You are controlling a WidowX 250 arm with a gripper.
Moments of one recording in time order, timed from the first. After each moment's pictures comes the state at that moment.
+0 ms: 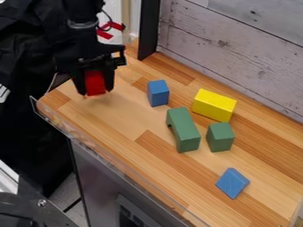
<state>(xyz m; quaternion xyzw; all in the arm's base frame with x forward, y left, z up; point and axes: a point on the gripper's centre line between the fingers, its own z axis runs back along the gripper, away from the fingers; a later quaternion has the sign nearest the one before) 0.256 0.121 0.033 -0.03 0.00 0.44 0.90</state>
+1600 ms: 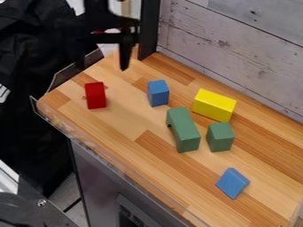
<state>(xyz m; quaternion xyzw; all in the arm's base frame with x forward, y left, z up) 0.251 0.081 0.102 0.01 -0.05 0.35 0.94</state>
